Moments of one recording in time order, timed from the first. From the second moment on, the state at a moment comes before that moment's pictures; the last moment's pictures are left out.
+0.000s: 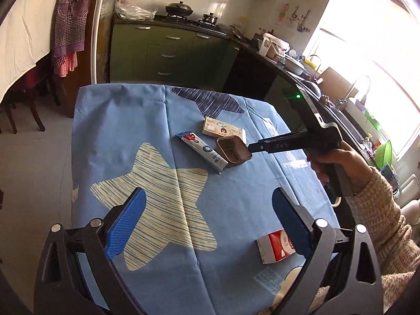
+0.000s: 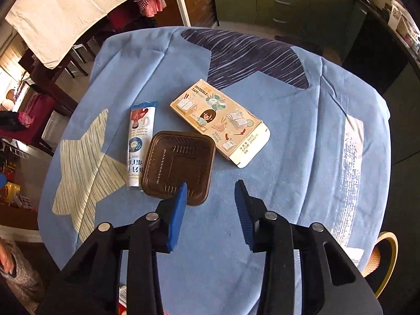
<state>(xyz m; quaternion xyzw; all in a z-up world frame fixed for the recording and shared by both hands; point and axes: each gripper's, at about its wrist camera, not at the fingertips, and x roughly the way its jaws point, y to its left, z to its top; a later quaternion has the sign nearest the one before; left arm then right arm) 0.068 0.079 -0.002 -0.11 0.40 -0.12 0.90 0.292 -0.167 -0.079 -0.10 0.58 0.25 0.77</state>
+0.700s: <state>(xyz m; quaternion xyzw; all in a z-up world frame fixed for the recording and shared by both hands) 0.056 0.085 -0.021 -0.14 0.40 -0.14 0.89 0.292 -0.175 -0.078 -0.09 0.57 0.24 0.78</state>
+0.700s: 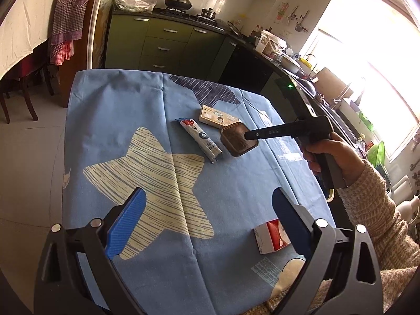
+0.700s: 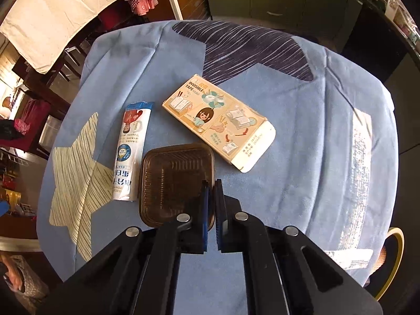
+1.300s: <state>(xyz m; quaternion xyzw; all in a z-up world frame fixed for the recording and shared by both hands) 0.058 0.038 -0.024 -0.11 0.41 -0.19 0.89 0.218 -0.537 -0.066 0.11 0.55 0.00 0.83</state>
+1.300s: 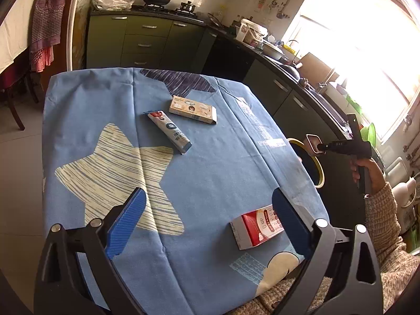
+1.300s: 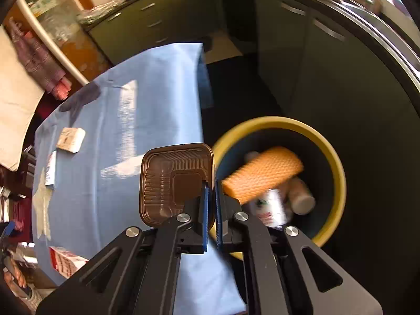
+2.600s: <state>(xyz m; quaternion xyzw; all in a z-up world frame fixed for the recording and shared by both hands) 0.074 -0.149 -0.095 0.32 0.46 -0.50 0.66 0.153 -0.546 -0.094 0.14 0.54 0.02 0.83</state>
